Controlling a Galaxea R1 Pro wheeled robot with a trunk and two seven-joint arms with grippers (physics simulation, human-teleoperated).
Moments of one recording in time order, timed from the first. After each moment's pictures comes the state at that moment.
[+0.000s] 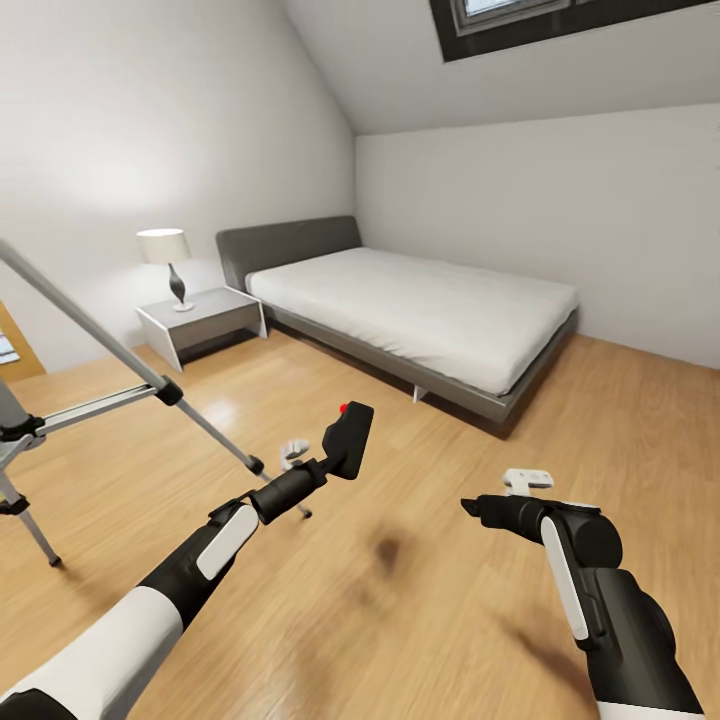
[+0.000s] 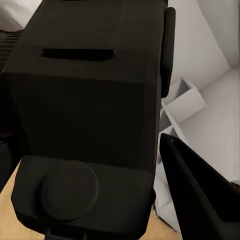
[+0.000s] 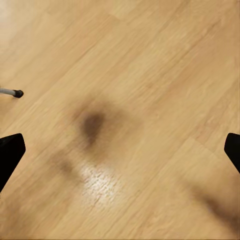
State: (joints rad) left arm -0.73 0.08 -0.45 -0.78 1.03 0.21 -0.58; right arm -0.43 -0.02 -0.10 -1.56 0.00 1.04 0.18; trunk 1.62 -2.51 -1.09
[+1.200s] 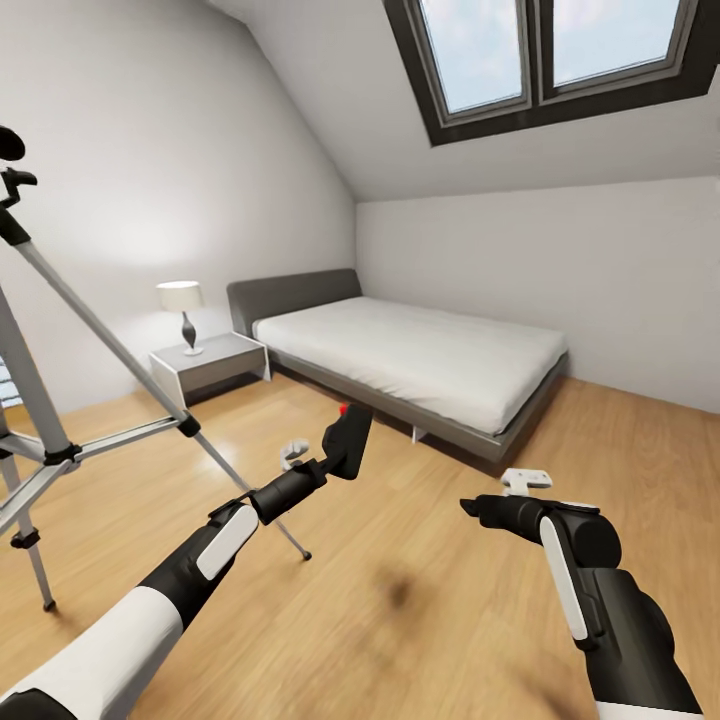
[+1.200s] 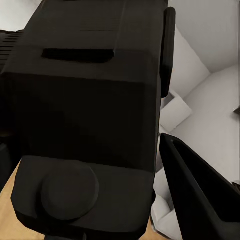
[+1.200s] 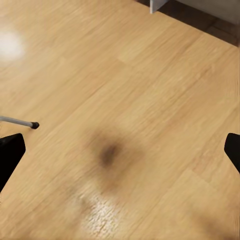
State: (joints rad) left arm -0.73 0.08 -0.45 -0.78 1.03 0.21 -0.58; right arm -0.43 -0.02 -0.09 -1.56 -0.01 1.04 0.18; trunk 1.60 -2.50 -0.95
